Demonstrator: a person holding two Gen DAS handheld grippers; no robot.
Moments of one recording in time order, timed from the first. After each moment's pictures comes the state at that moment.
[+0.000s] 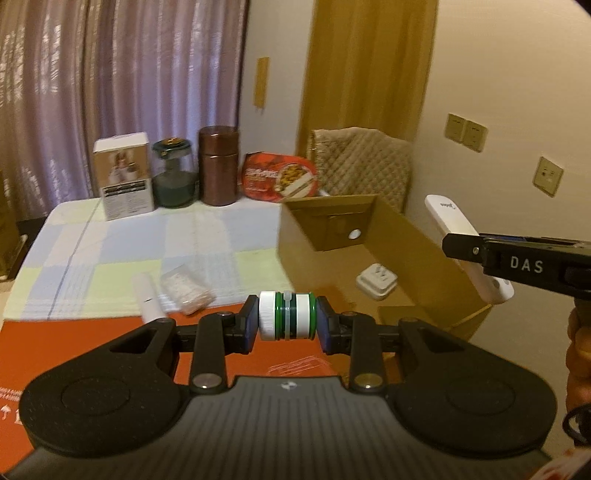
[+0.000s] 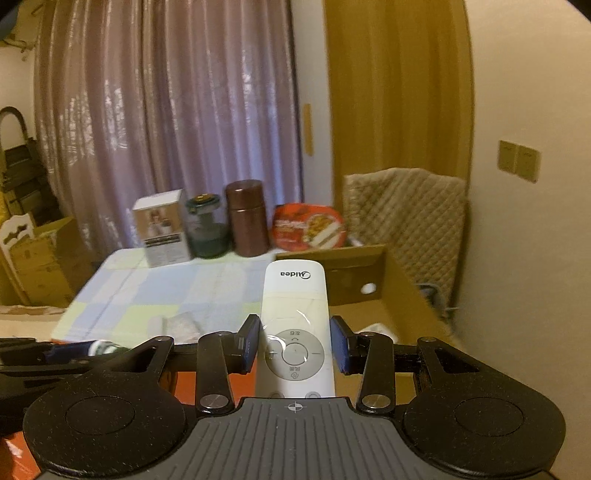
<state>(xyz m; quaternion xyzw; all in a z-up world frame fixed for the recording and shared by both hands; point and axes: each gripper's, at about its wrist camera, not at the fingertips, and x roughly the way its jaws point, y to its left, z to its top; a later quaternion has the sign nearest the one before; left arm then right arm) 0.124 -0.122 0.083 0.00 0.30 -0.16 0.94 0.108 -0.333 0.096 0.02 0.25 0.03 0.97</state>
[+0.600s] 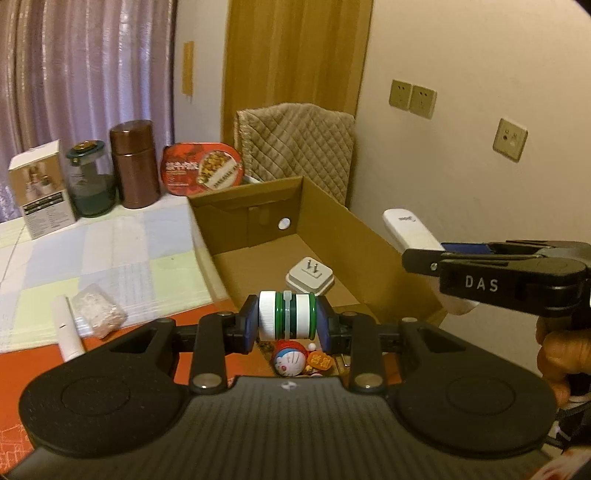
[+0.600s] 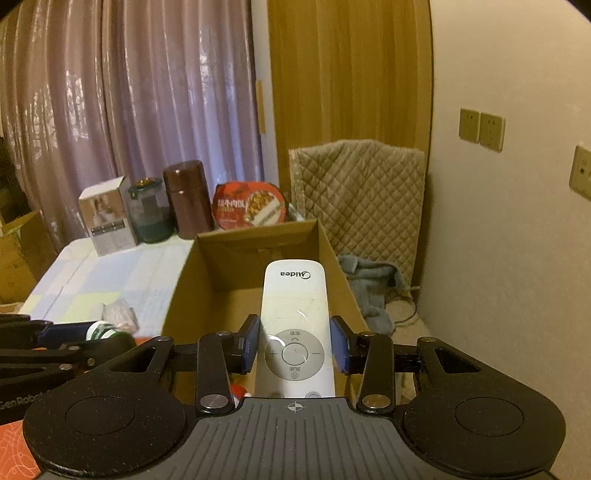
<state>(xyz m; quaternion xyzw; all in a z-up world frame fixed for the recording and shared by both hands) 0.166 -0.224 0.059 0.04 0.32 -0.24 0.92 0.136 -0.421 0.062 0.04 0.30 0.01 0.95</state>
